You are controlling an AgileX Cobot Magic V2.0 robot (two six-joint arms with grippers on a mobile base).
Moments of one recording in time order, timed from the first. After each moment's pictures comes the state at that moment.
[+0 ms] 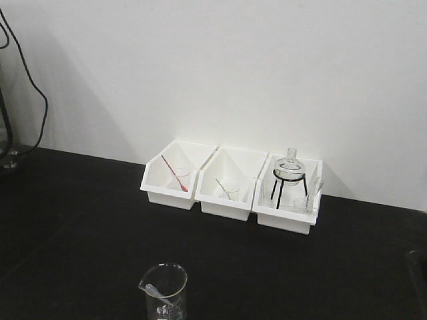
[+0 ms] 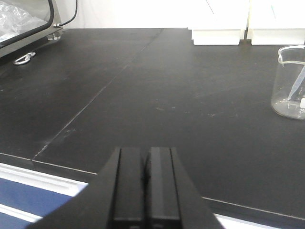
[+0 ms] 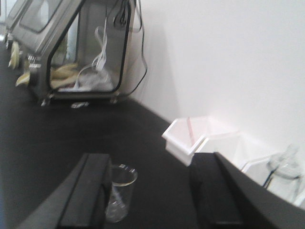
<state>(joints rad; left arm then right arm) -0.07 -0.01 0.03 -0.02 0.01 0.05 0.67 0.32 -0.45 -0.25 0.14 0.06</state>
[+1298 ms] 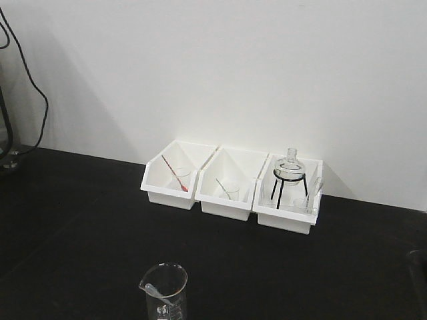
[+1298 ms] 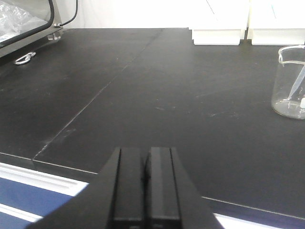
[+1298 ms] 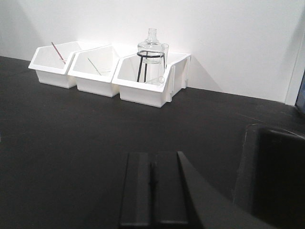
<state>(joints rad) -0.07 -0.01 0.03 -0.02 0.01 0.05 0.12 -0.01 0.03 -0.10 0.15 0.06</state>
